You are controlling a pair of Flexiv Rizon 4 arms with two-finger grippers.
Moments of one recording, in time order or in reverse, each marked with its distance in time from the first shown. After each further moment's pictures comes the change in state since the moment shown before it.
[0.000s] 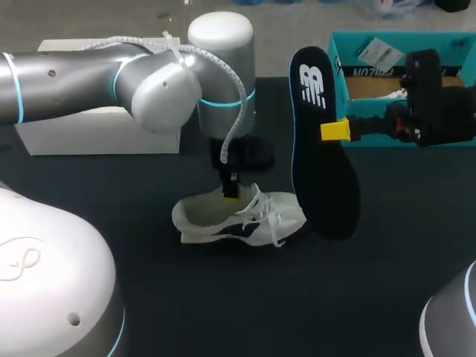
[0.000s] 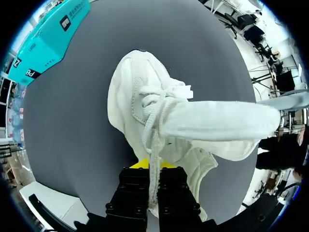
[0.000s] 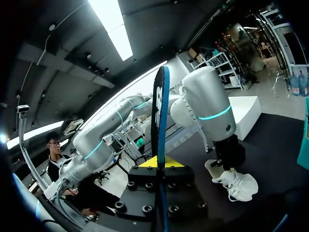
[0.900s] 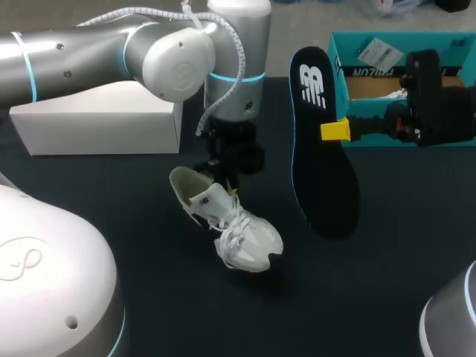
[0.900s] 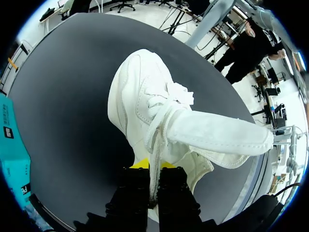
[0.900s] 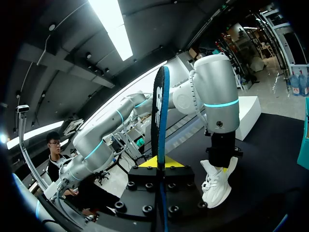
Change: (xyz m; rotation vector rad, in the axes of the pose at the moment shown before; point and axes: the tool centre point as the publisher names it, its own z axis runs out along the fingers) left arm 0.017 0.009 -0.020 -0.021 0.213 0.856; right arm 0.000 0.000 0.000 0.000 0.000 0.000
